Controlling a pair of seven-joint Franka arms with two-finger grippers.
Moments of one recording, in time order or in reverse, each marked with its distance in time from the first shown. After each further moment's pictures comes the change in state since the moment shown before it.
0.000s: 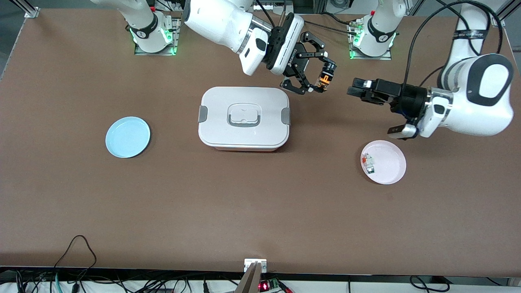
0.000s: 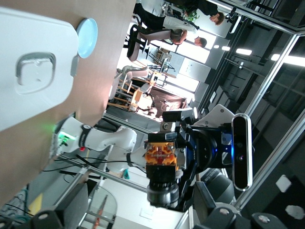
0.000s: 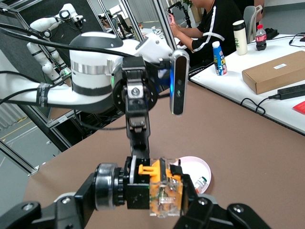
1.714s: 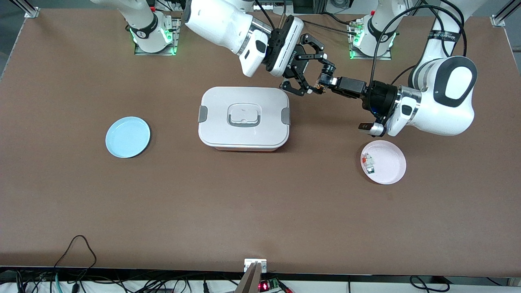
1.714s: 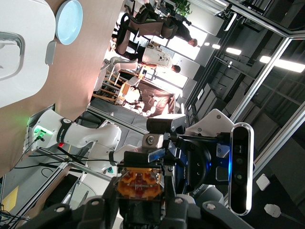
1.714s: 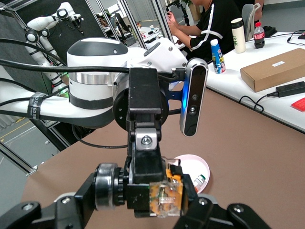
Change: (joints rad) left arm -0.046 0.015 -0.052 -0.011 -0.090 0.059 -0.034; right arm 0.001 0.003 -0.002 -0.006 0.000 0.003 0.008
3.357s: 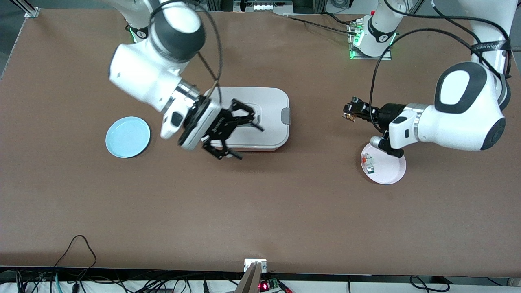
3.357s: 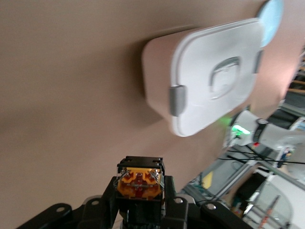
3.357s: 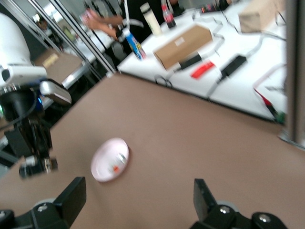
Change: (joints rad) left arm -0.011 0.166 0.004 0.324 0.967 0.028 0.071; right arm -0.328 -0.009 -0.079 -0.086 -0.057 -0.235 0.059
